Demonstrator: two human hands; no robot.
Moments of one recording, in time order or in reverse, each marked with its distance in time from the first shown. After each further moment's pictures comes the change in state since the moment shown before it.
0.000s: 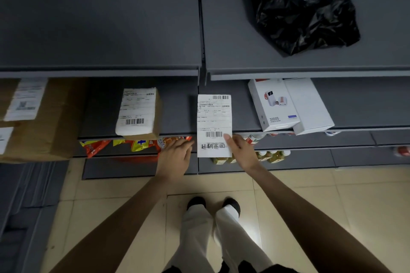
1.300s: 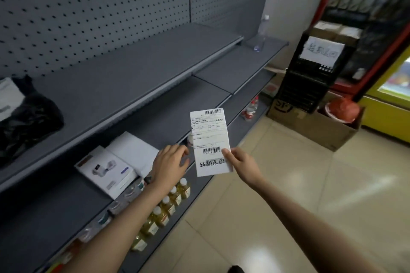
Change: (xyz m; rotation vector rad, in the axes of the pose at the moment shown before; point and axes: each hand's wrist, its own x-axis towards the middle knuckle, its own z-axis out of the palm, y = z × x) left_hand 0.073 0.383 0.048 -0.037 0.005 0.863; right_hand -0.224 0.163 -0.275 0.286 0.820 0.161
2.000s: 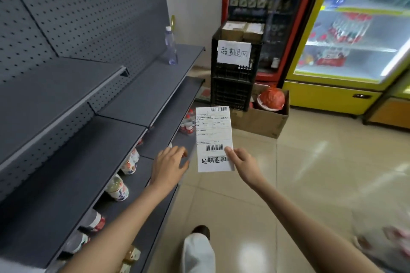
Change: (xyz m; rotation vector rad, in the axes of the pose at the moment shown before) left_hand 0.223 0.205 0.151 -0.104 -0.114 0.358; right_hand 0.101 0.127 -0.235 0.173 0.393 0.192
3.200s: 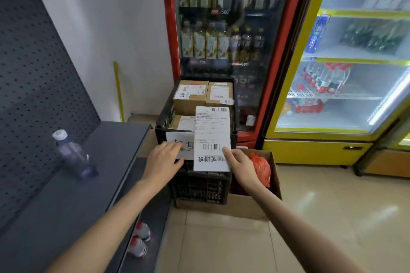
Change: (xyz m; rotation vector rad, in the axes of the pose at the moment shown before) left_hand 0.709 -0.004 0.175 -0.002 0.038 0.280; right_hand 0.640 -0.069 -0.190 0.033 0.256 -0.030
